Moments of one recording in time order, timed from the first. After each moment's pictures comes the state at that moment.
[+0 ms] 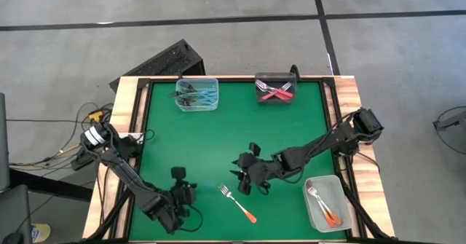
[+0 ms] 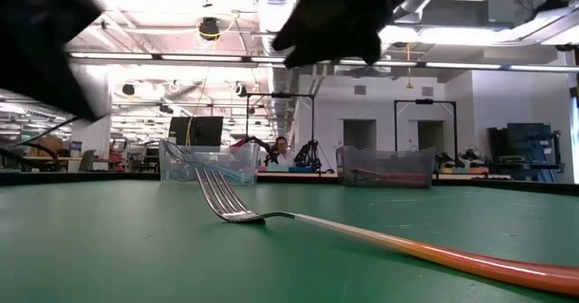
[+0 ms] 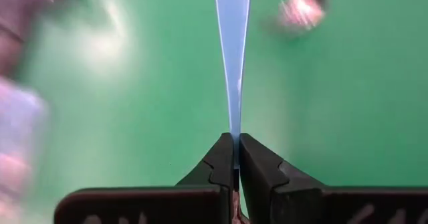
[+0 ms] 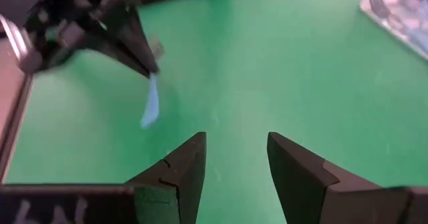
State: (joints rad) left arm -0.85 1.76 1.06 -0.80 -0.78 -0.82; right arm 0.37 1.75 1.16 -0.05 0.47 0.48
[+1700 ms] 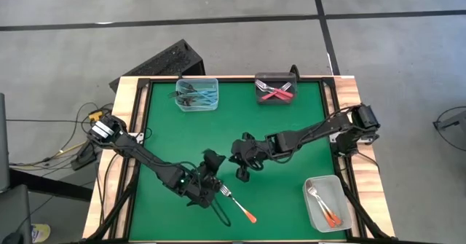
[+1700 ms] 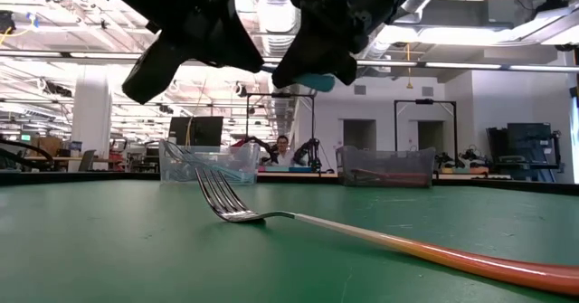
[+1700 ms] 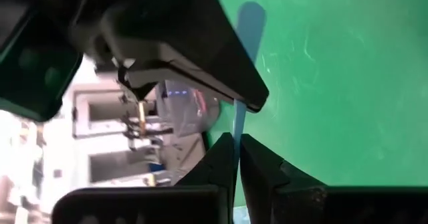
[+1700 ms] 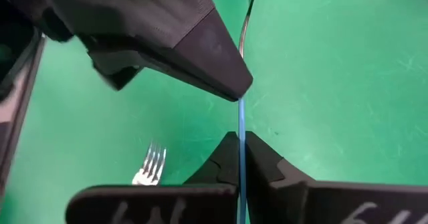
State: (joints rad) left arm -0.53 1.76 1.09 -0.30 -1.11 0.56; right arm 0.20 1.76 1.20 -0.14 0.14 0.38
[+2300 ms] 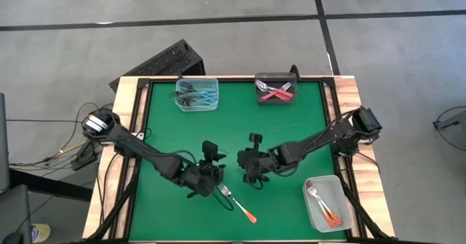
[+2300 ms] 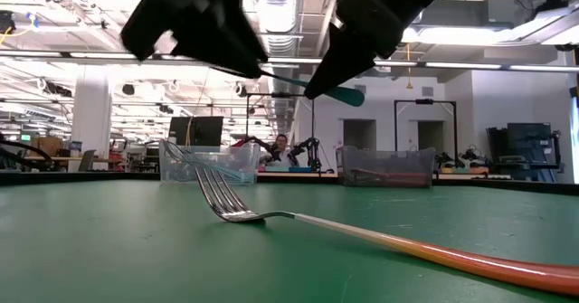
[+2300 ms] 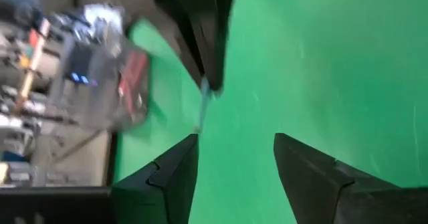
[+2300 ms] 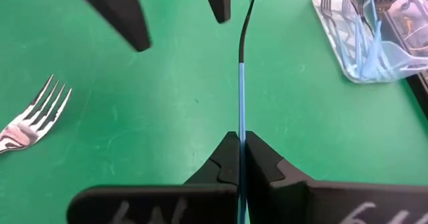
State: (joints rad) left arm -0.46 1.67 1.09 -0.35 -0.79 0.15; right arm 0.32 1.76 1.20 -0.31 0.55 0.16
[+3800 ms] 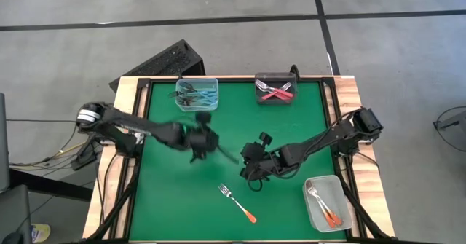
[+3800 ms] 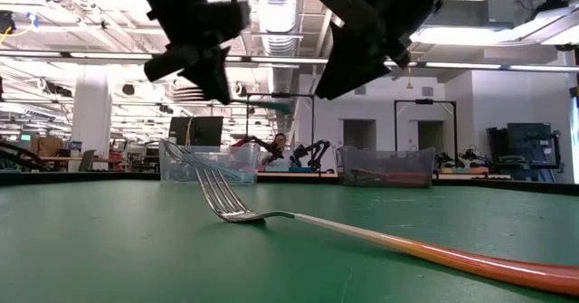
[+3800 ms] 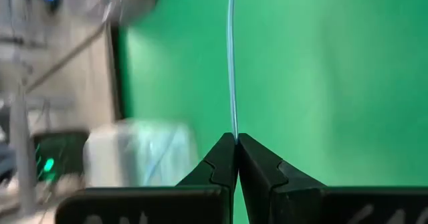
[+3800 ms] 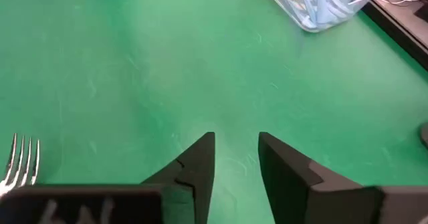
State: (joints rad) left arm -0.13 1.53 1.09 -0.69 -0.60 0.24; right arm 0.35 1.75 1.20 -0.40 0.69 0.58
